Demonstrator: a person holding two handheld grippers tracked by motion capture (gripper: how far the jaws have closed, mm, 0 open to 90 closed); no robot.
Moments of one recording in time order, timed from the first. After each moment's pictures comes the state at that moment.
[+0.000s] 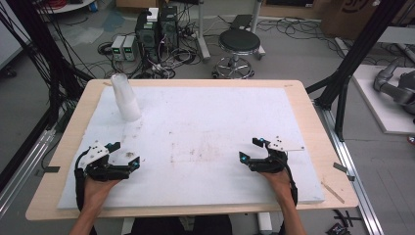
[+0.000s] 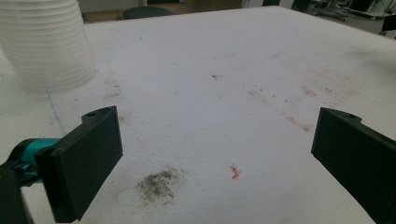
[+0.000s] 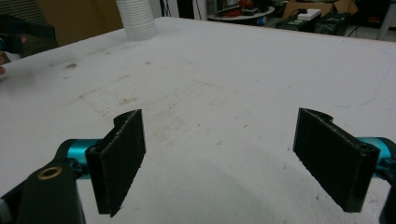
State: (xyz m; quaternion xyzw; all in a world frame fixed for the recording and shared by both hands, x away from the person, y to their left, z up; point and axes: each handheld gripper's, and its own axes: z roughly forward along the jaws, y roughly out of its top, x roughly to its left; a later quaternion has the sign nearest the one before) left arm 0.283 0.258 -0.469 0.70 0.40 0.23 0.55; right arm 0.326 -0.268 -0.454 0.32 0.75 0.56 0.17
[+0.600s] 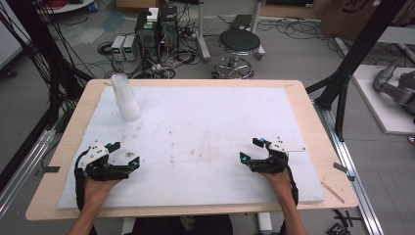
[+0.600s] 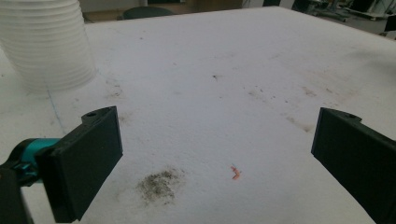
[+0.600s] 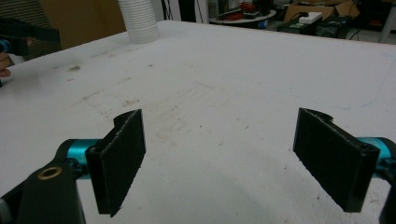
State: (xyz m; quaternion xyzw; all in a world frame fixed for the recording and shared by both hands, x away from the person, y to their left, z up) left arm 0.284 0.259 -0.469 0.70 0.40 0.23 0.55; right arm 0.325 -0.270 -0.454 0.32 0.74 0.56 0.17
